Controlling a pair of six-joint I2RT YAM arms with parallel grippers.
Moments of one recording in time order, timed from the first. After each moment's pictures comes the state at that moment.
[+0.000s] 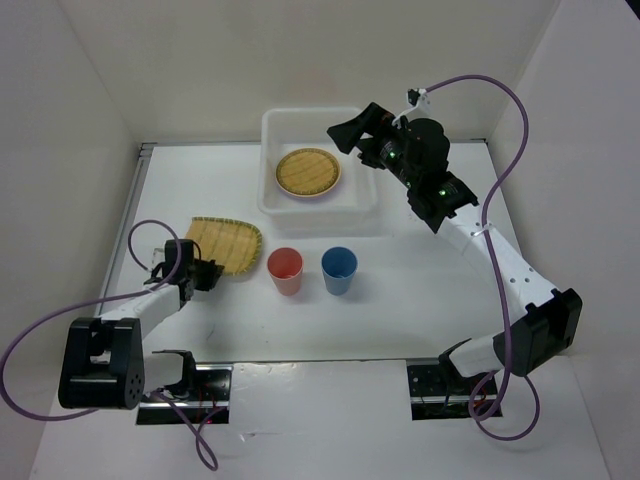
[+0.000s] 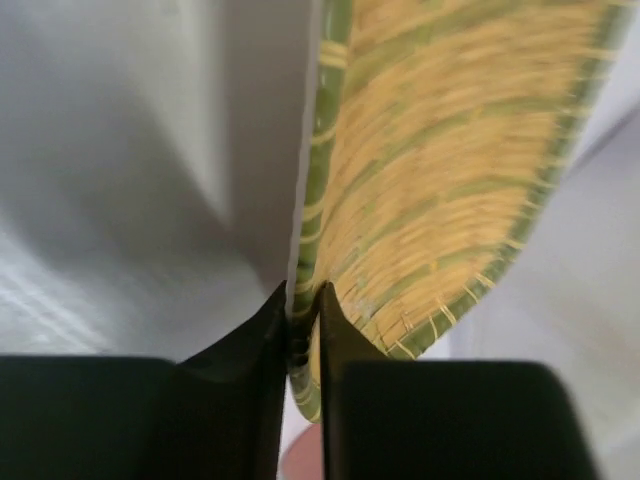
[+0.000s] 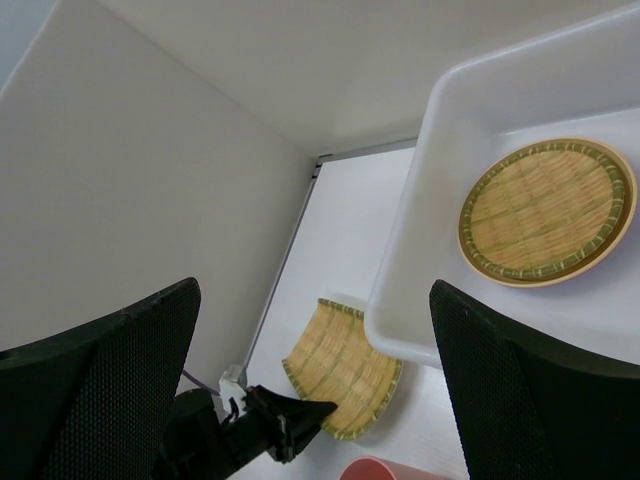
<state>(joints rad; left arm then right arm) 0.02 1.22 0.40 -0.06 -0.02 -1.35 0.46 1.40 1.41 -0.06 -0.05 0.75</state>
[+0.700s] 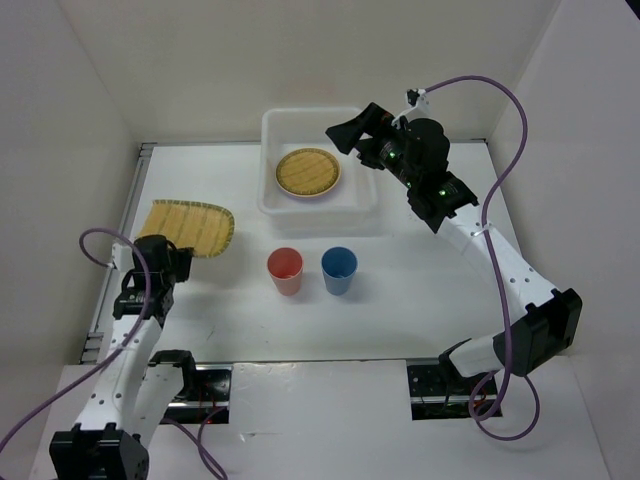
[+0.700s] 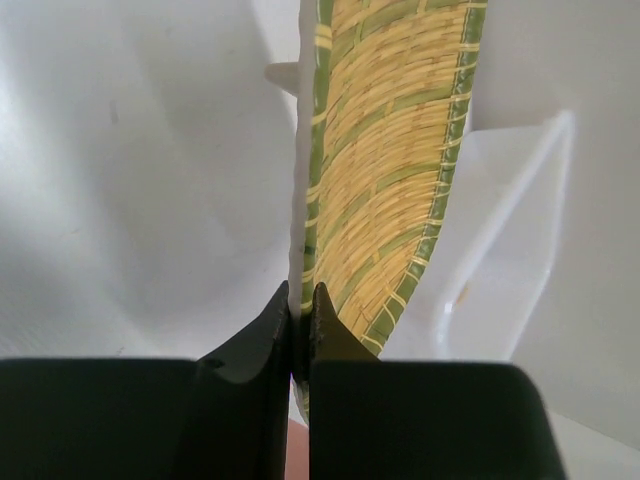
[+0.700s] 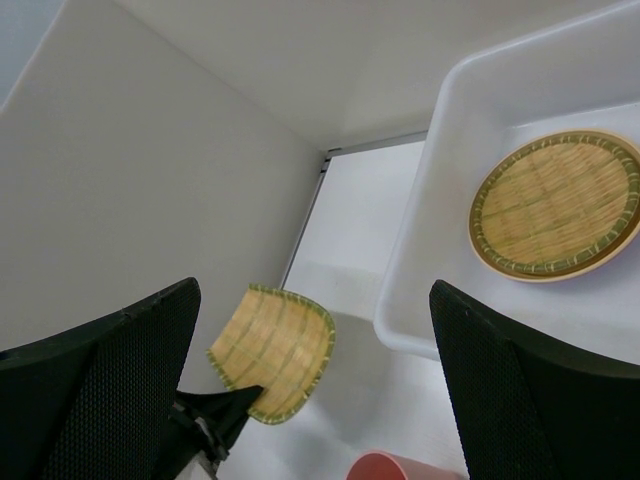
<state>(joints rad) 0.05 0.75 0.52 -0.39 -0.19 -1.33 0.46 1.40 1.41 -0.06 -0.07 0.77</state>
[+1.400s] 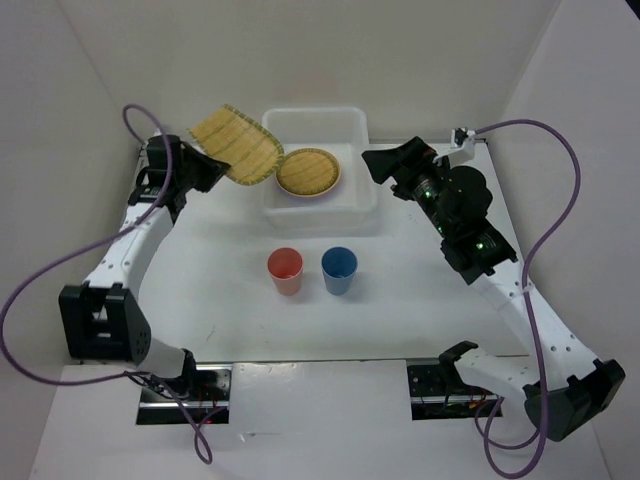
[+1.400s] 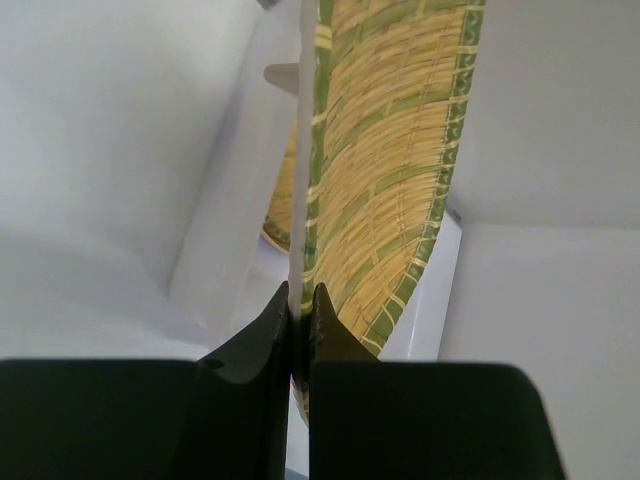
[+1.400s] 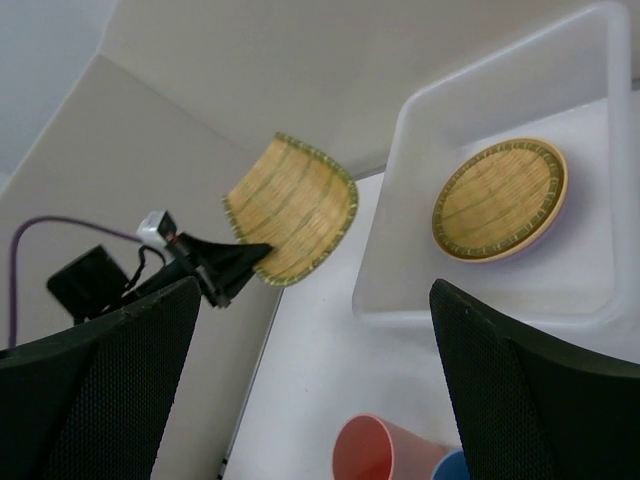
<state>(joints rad) -0.01 1.41 1.21 -0.22 0.15 -0.99 0.45 1.05 1.12 -0.05 0.07 0.80</state>
